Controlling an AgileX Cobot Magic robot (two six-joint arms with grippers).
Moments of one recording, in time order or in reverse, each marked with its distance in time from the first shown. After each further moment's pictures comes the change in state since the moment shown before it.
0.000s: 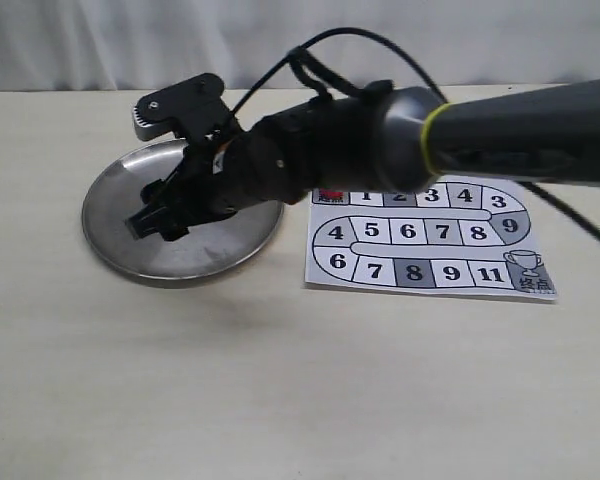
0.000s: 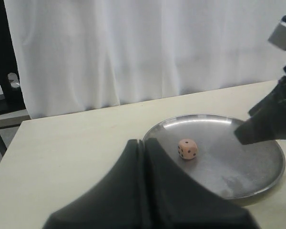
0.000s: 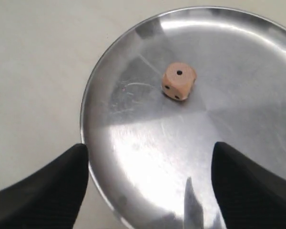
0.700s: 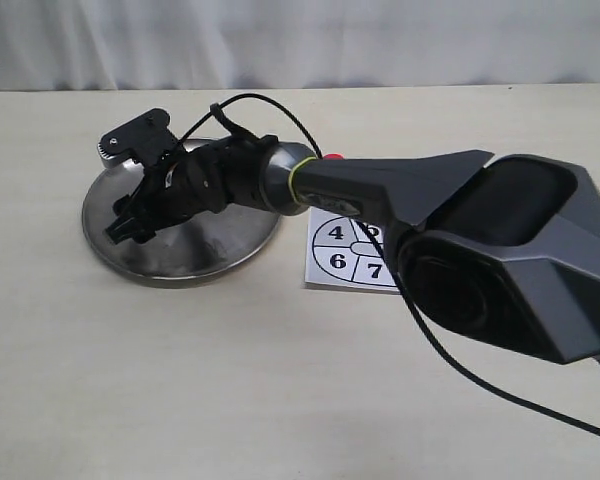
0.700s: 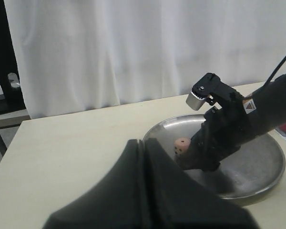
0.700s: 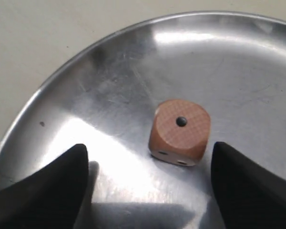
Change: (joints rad) left arm 0.000 0.000 0.000 0.000 0.000 0.000; right arm -0.021 0.464 -0.542 0.000 0.077 -0.104
